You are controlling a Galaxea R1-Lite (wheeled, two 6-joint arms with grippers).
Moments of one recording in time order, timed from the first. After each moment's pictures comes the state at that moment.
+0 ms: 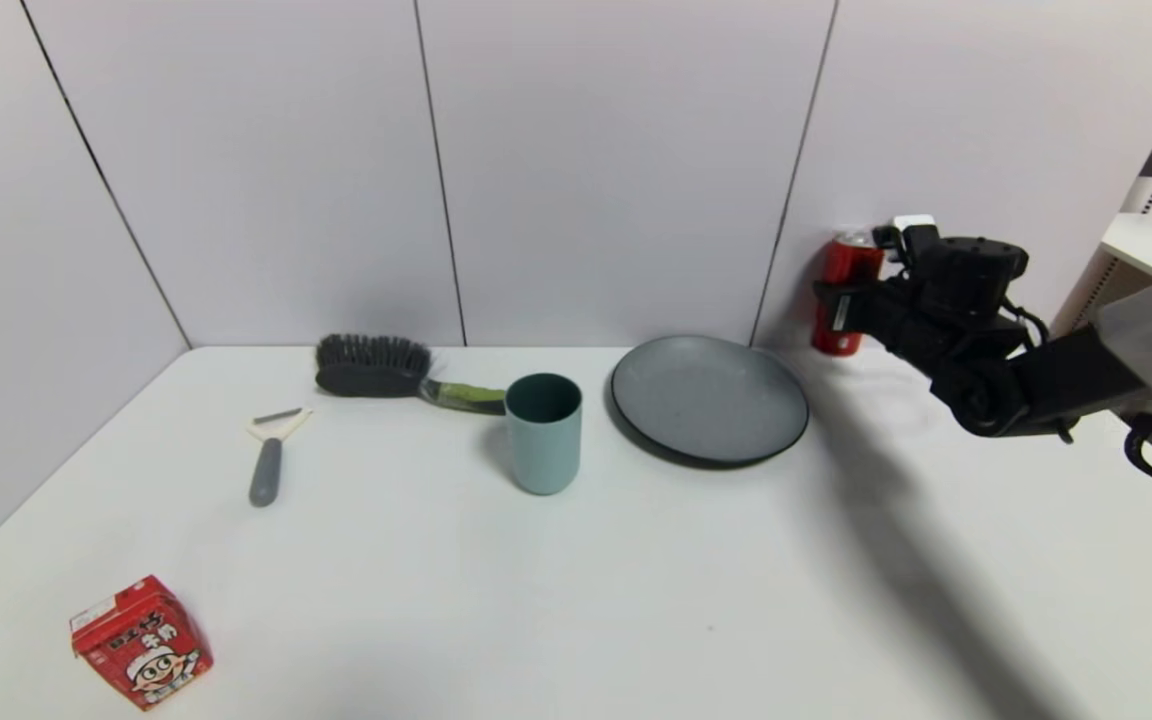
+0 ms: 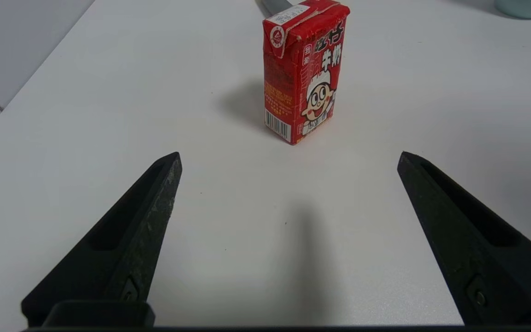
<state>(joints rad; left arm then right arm) 0.01 0.00 -0.08 0.19 0.01 0.00 0.04 2.22 -1.33 -0.88 -0.01 -0.06</state>
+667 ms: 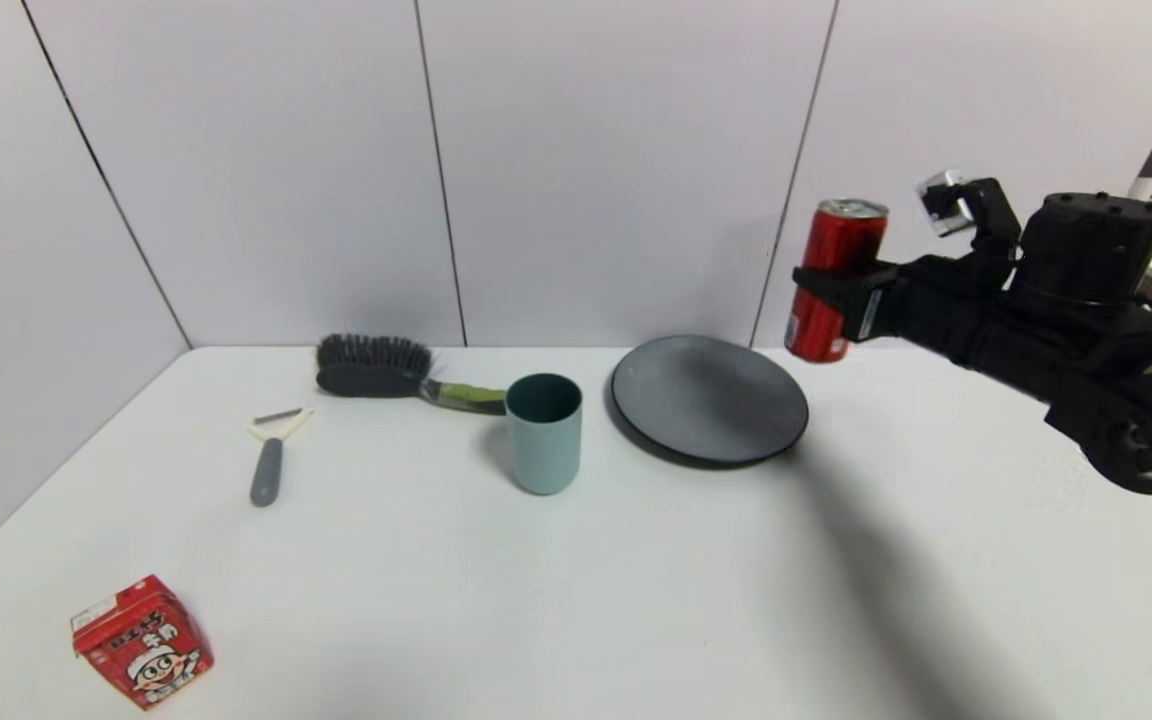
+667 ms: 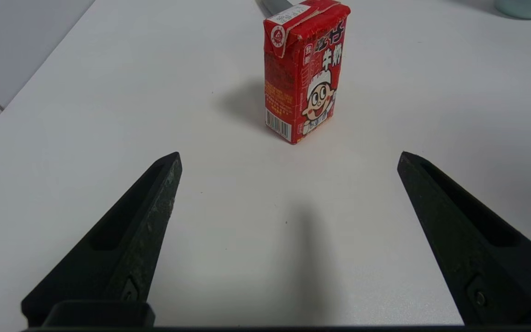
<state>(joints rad) 0.01 0.00 -0.08 0.19 0.01 0.00 0.20 1.79 -0.91 -0.88 0.24 -0.05</state>
